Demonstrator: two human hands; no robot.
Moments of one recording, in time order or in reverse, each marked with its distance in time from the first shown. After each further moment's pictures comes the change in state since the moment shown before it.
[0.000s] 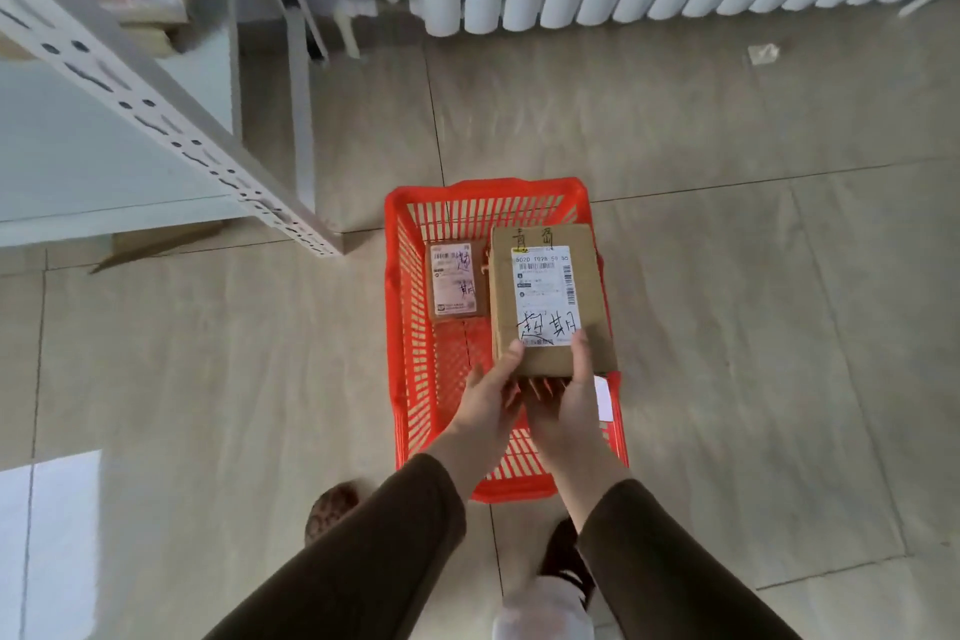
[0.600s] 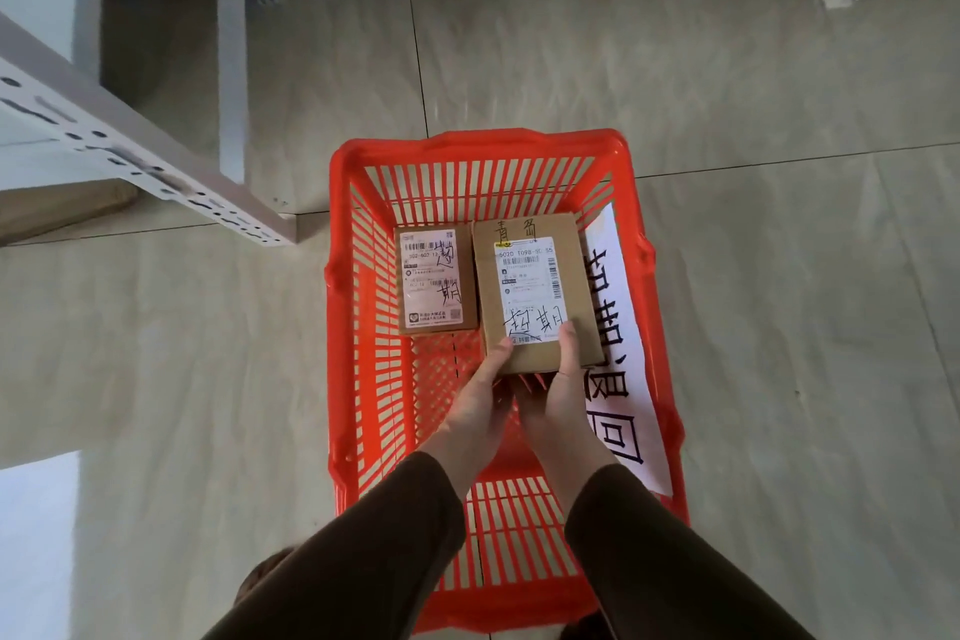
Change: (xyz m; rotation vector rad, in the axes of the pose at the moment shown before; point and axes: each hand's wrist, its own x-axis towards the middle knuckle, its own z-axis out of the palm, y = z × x) left_hand 0.173 -0.034 -0.052 -0.074 0.048 -0.041; right_hand 0.171 0.105 0.020 0.745 0.166 0.414
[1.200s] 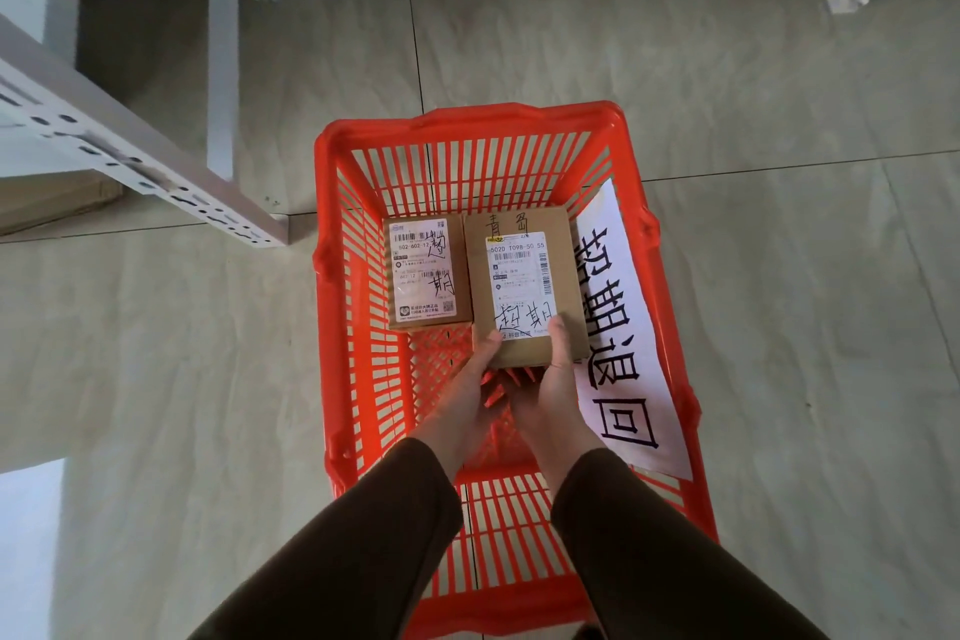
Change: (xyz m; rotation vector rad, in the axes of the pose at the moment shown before) left_hand 0.027 0.011 -0.010 0.096 -0.002 0.058; right_hand 0.039 0.007 0.003 -0.065 -0.051 -0.020
